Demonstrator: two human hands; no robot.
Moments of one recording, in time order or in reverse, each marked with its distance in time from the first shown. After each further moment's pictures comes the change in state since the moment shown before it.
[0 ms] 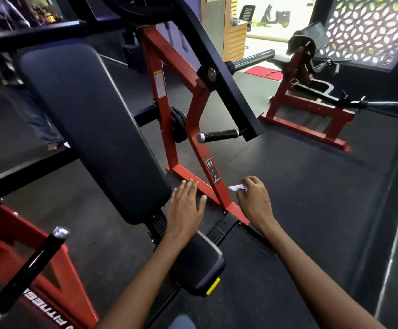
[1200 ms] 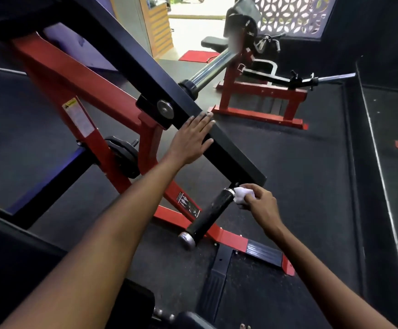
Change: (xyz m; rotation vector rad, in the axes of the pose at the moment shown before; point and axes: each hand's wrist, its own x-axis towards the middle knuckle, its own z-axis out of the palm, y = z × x) left_hand 0.595 0.021 0.117 0.367 -0.085 0.858; right_hand 0.323 0.073 0.102 0.511 0.171 0.635
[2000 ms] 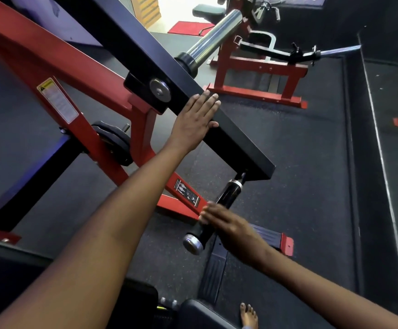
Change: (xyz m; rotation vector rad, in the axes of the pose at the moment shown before) left_hand 0.020 -0.015 0.034 0.232 0.103 0.044; right_hand -0.029 0.039 0.060 -0.611 -0.412 -0.919
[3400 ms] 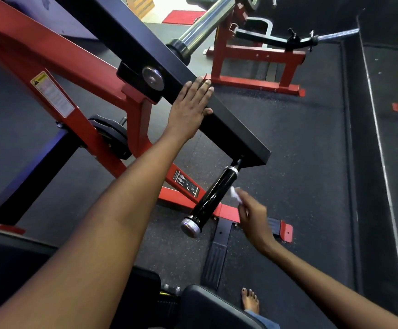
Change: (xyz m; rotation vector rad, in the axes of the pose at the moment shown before) left_hand -0.002 0.009 -0.016 -0.072 -0.117 -0.041; right_hand -0.043 0.031 0.020 0.242 0.341 0.651
